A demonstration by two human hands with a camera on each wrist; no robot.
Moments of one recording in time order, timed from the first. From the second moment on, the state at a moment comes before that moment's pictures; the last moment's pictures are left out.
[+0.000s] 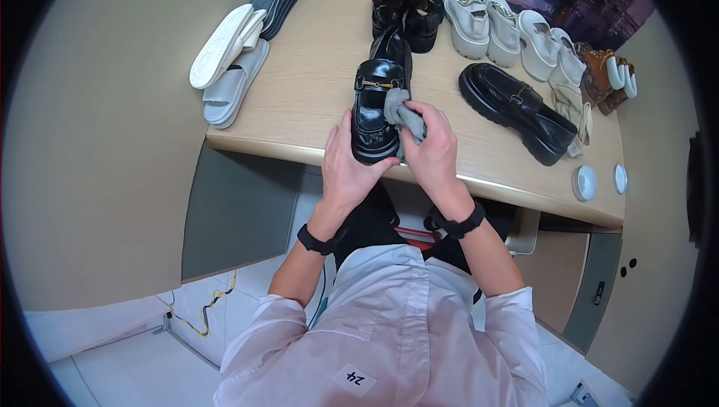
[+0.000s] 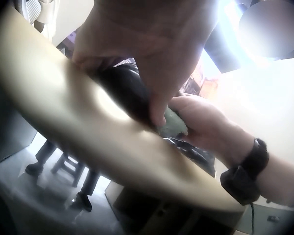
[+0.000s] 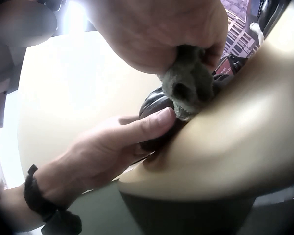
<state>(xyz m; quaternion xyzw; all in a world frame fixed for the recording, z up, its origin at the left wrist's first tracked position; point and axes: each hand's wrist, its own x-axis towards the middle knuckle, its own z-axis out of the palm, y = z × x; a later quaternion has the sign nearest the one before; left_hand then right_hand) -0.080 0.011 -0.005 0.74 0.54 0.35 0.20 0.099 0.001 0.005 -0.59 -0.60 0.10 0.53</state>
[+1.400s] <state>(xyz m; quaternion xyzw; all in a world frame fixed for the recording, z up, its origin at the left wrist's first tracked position) -0.101 0.035 0.004 0.74 0.50 0.37 0.27 0.142 0.150 0.006 -0.67 -0.53 0.05 0.52</state>
